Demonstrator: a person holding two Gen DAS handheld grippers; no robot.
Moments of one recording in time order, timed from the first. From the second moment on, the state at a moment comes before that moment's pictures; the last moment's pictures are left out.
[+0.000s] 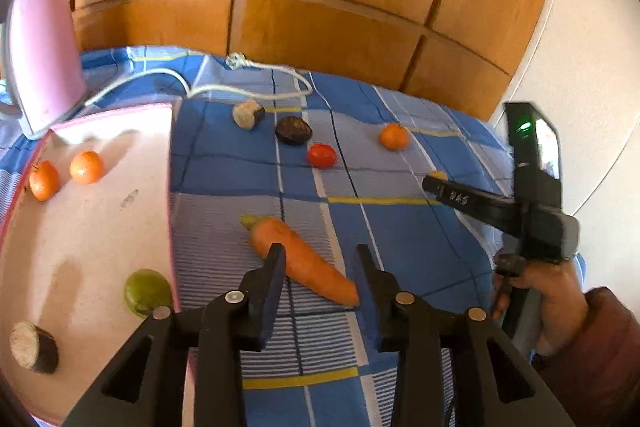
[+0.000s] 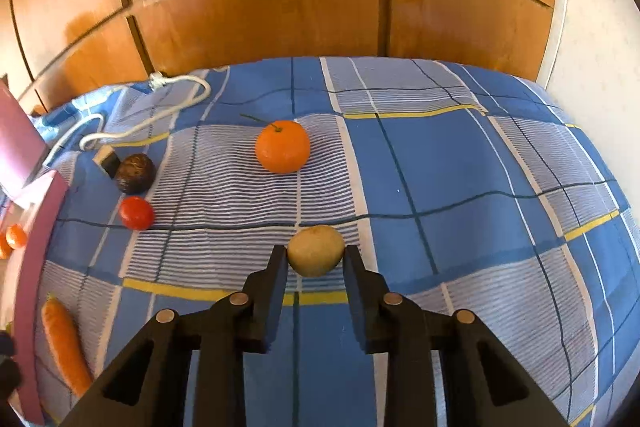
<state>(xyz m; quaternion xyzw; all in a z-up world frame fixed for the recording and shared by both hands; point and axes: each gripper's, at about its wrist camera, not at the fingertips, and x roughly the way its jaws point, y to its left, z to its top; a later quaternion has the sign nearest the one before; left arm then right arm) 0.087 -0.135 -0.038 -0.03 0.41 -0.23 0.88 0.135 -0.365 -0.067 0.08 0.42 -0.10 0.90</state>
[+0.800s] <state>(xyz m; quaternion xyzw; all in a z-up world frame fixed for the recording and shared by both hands) 0.128 -0.183 -0.074 -0.01 0.46 -0.17 0.87 0.093 -0.333 -0.039 0.09 0.38 -0.01 0.92</state>
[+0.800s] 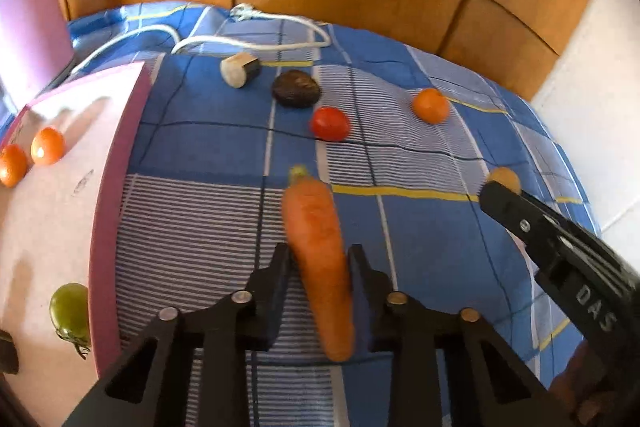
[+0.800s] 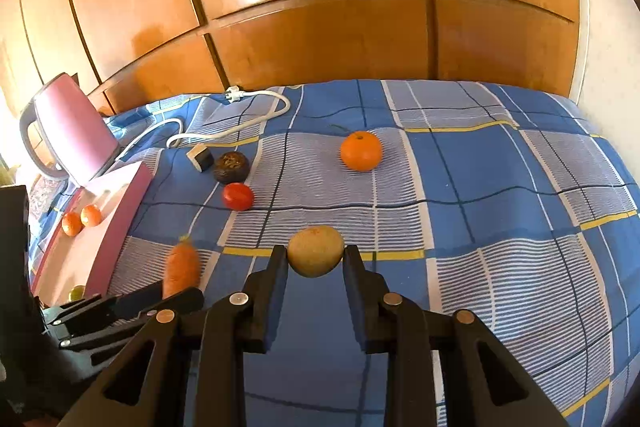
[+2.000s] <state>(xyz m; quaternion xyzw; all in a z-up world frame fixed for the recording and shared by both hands) 0.097 0.006 0.008 -0.09 0.35 -0.01 0.93 0.118 -0.163 0.010 0.08 0.38 0.20 0.90</state>
